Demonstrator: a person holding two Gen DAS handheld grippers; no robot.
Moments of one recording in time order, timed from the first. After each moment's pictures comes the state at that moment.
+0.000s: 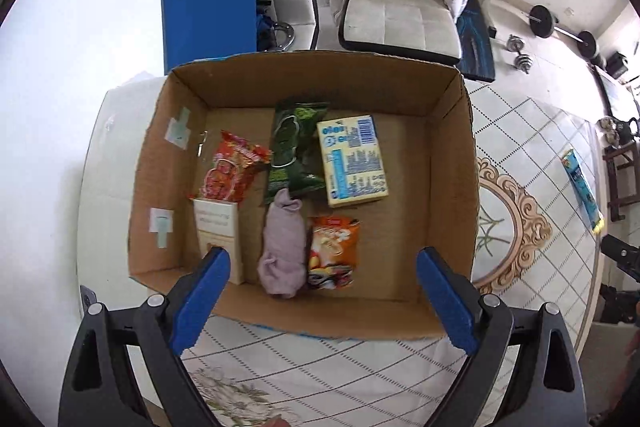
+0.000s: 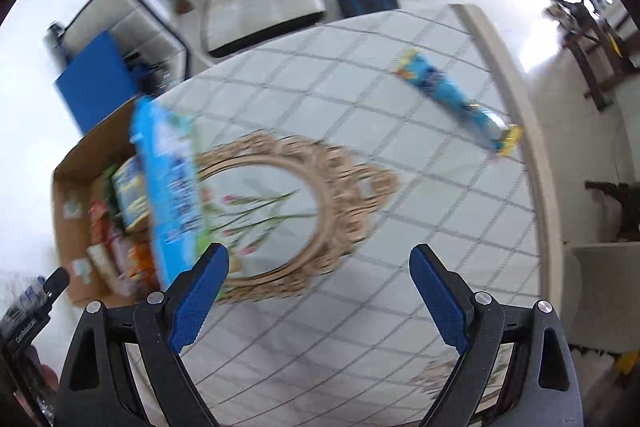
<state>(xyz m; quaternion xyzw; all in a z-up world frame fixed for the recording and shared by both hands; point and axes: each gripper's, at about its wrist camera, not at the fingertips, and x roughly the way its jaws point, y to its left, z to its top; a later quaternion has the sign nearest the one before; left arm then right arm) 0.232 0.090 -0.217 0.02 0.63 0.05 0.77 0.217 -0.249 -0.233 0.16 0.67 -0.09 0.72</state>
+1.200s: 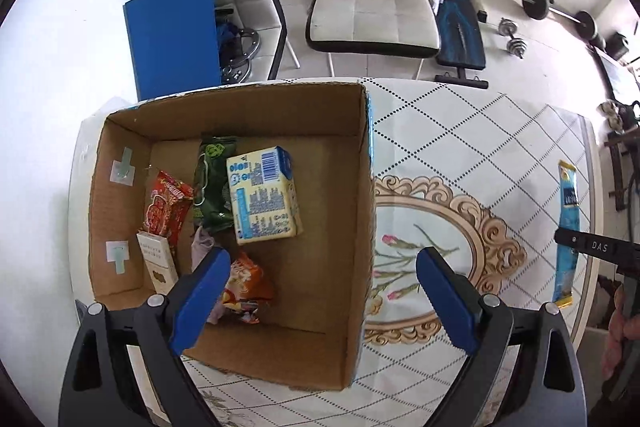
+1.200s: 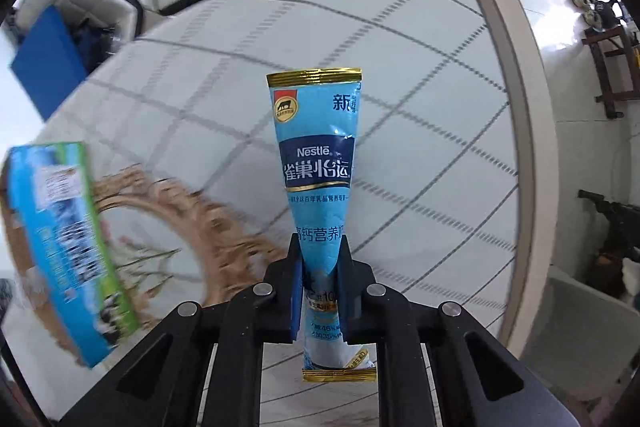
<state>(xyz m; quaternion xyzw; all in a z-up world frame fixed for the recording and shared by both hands) 0.277 0.001 -0.228 0.05 0.65 0.03 0.76 0.286 -0.317 -0.316 0.15 0.73 -0.02 0.66</state>
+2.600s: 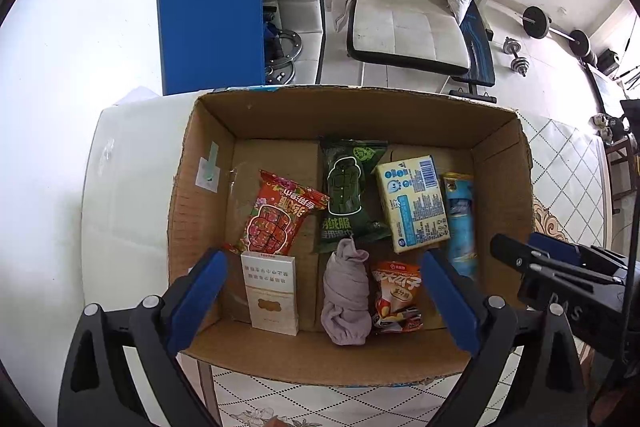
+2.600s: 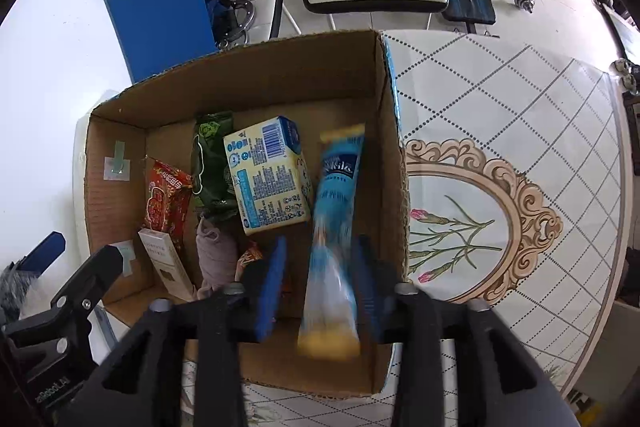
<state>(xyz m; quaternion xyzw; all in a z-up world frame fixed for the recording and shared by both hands) 0.281 0.174 -0.221 0.02 0.63 0.00 0.77 0.294 -0.007 -0.259 0.09 0.69 0.04 0.72</state>
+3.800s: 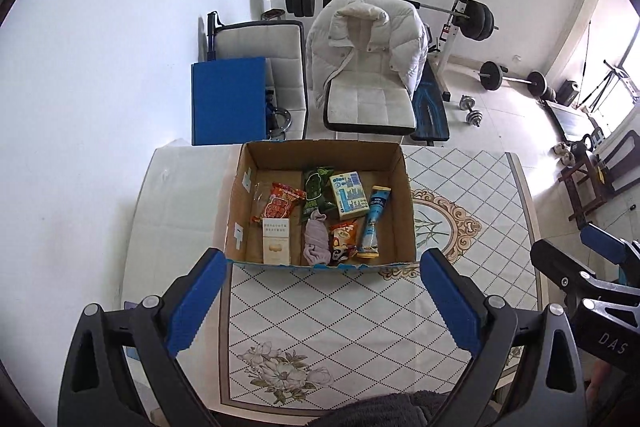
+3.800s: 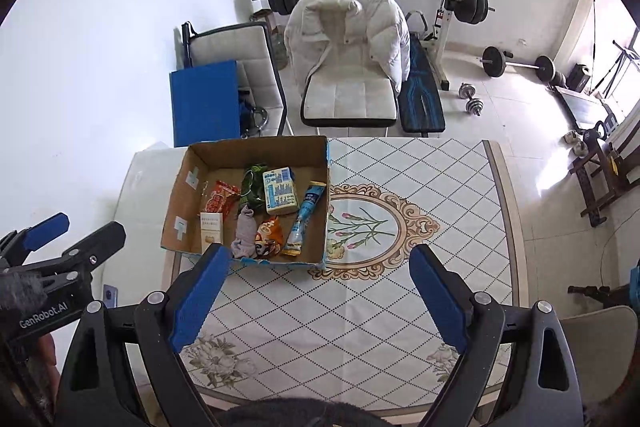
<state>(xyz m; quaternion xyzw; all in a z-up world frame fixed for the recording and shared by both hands) 0.093 0.152 0.001 0.01 0.51 -0.03 0.86 0.067 -0.053 0.017 0.04 0.52 0.02 0.86</state>
